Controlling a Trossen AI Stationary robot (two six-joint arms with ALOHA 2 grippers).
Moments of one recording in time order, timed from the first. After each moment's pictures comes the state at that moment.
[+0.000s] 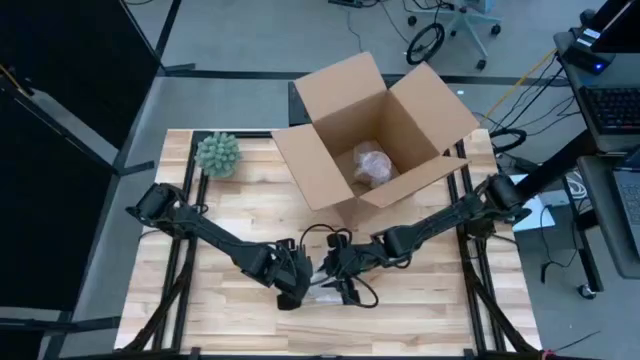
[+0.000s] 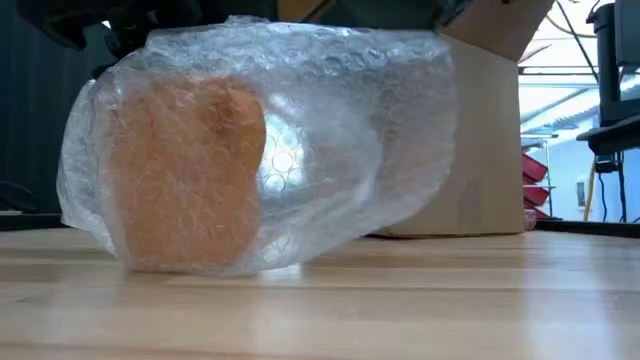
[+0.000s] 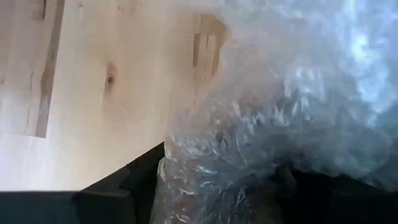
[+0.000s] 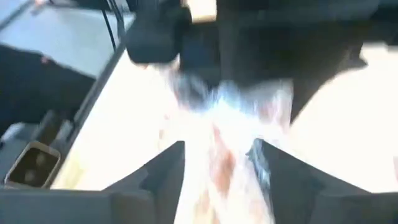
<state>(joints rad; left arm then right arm) -0.46 1.89 1.24 -0.65 -0.23 -0.51 0.36 1.76 1.17 -0.09 0.04 0.18</state>
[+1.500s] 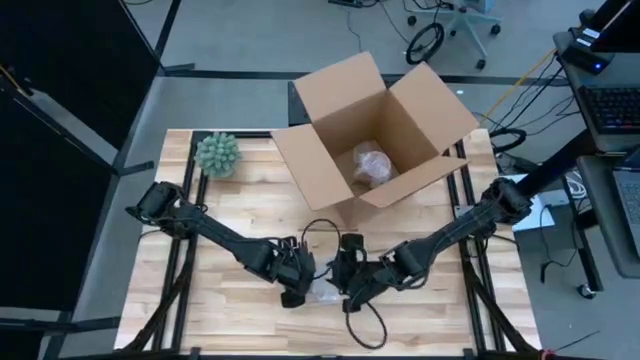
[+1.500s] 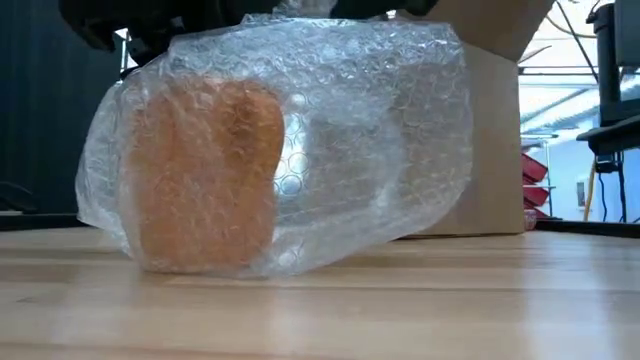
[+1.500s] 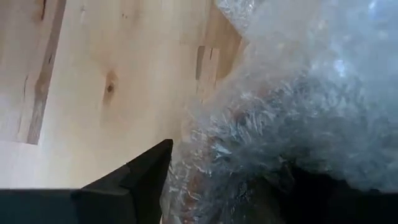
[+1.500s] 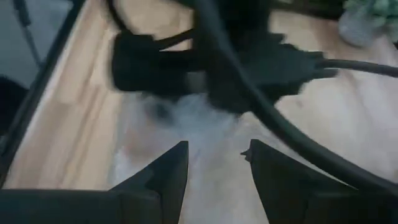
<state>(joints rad) -0.42 1.87 1.23 -0.60 -0.20 -0.52 0.49 1.78 1.36 -0.37 0.49 0.27</state>
